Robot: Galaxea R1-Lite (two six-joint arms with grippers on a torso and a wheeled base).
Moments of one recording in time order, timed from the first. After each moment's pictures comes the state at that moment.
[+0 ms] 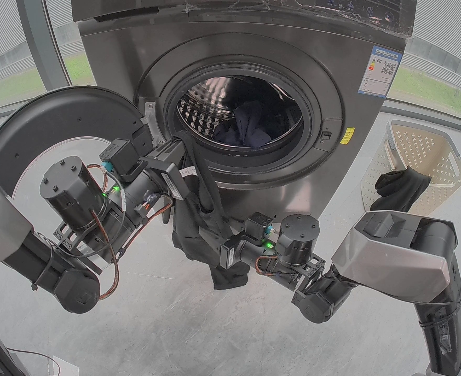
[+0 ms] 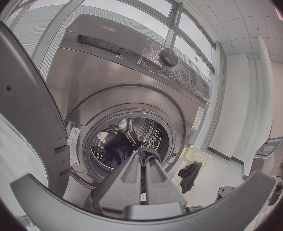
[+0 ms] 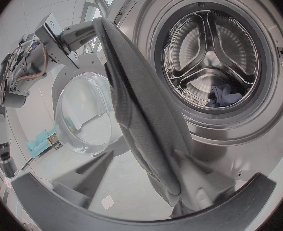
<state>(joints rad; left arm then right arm) -0.53 1.88 -0.68 -1.55 0.00 -0.10 0.72 2.45 -1.08 -1.44 0.13 0.09</state>
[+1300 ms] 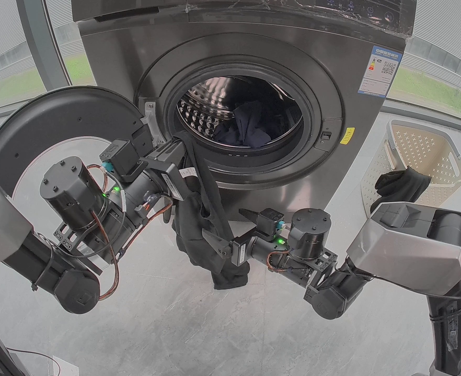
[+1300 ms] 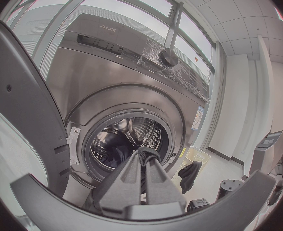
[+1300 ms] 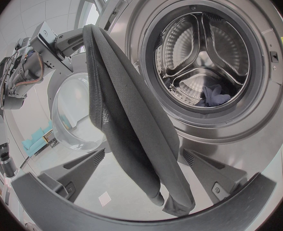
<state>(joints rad) -0.53 1.88 -0.68 -1.55 0.00 -0.10 0.69 2.38 -1.01 -1.39 0.11 0.07</state>
